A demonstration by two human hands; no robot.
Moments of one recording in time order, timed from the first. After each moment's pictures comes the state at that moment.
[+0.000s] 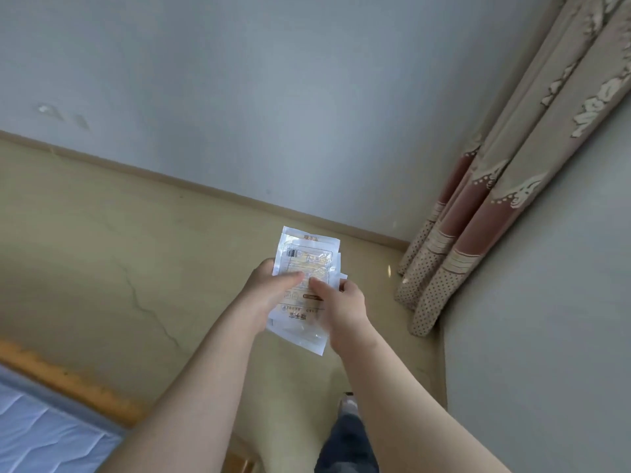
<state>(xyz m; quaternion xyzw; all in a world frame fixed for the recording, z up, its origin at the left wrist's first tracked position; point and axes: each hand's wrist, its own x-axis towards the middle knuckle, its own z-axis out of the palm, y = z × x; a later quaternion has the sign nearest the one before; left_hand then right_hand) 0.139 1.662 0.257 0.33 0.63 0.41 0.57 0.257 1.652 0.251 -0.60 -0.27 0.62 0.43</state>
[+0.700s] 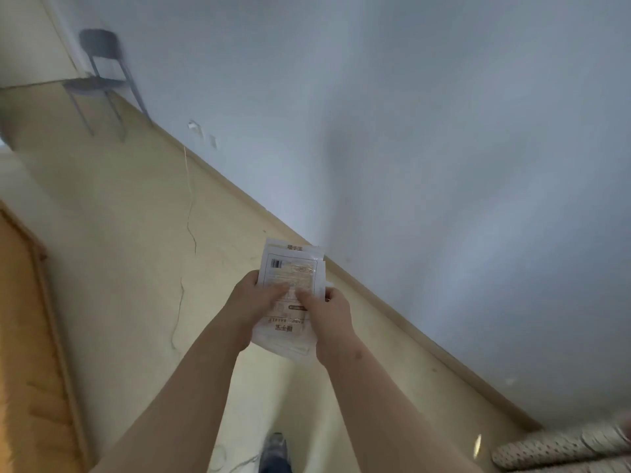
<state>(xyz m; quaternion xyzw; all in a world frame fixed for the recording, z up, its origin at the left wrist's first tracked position) 0.037 2.028 0.263 0.16 0.70 0.55 0.43 0.141 2.083 0.250 -0.48 -0.40 0.73 0.27</state>
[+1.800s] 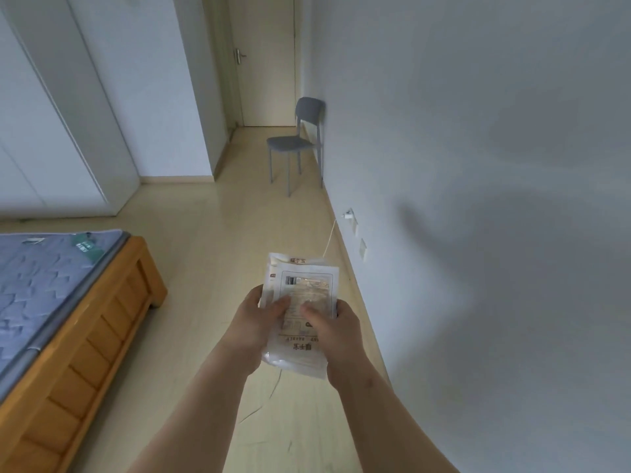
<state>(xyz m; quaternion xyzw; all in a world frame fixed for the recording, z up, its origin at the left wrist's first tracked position) -0.588 2.408 0.290 -0.04 0.66 0.73 0.20 -0.539 2.520 0.283 -0.26 -0.62 0.74 0.06</state>
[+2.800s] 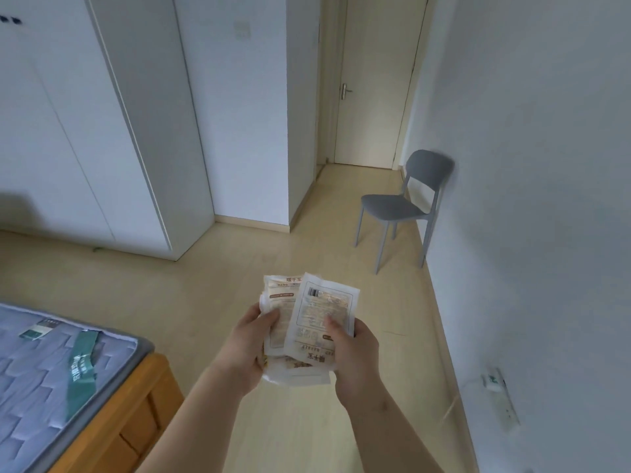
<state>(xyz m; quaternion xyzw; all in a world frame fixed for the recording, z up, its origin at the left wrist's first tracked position) -1.268 2.358 0.287 -0.14 0.54 0.82 0.10 -1.258 2.497 0.277 -0.21 -0.57 0.79 -0.01</state>
